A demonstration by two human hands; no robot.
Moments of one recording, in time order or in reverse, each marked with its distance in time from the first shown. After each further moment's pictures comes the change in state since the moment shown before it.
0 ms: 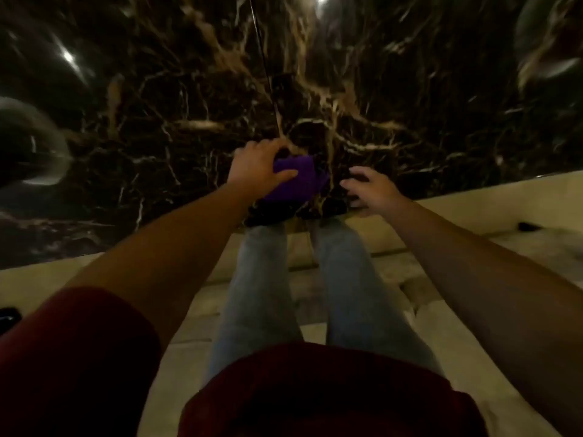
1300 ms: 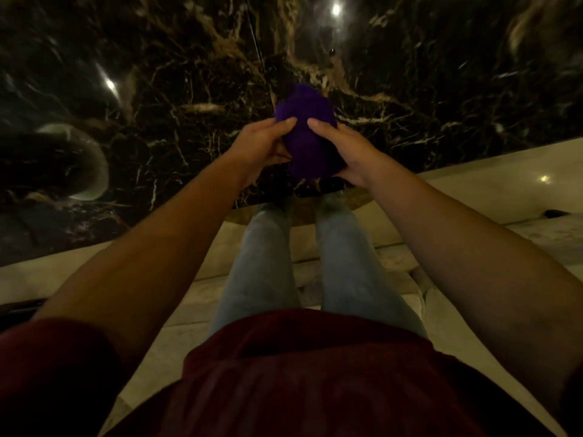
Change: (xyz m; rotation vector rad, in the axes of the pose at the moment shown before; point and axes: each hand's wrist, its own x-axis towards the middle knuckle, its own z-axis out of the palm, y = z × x) left_hand -0.073 0.079 -0.030 -1.230 -0.082 -0.345; right_hand -0.065 -0.017 0.014 0.582 -0.325 -0.297
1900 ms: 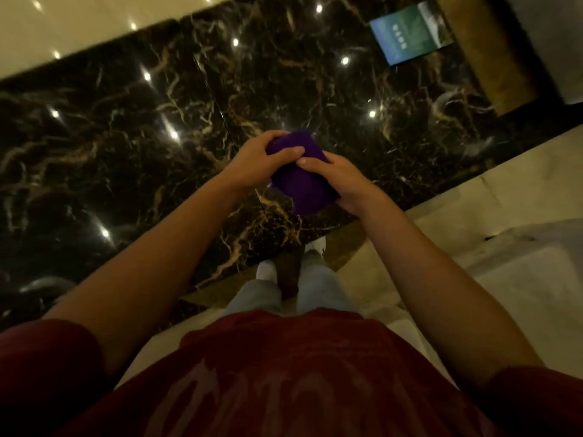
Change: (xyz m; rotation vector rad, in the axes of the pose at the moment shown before) left_hand -0.210 0.111 0.045 0.570 -0.118 0.616; right_hand -0.247 -0.035 0.052 -0.075 0.095 -0.506
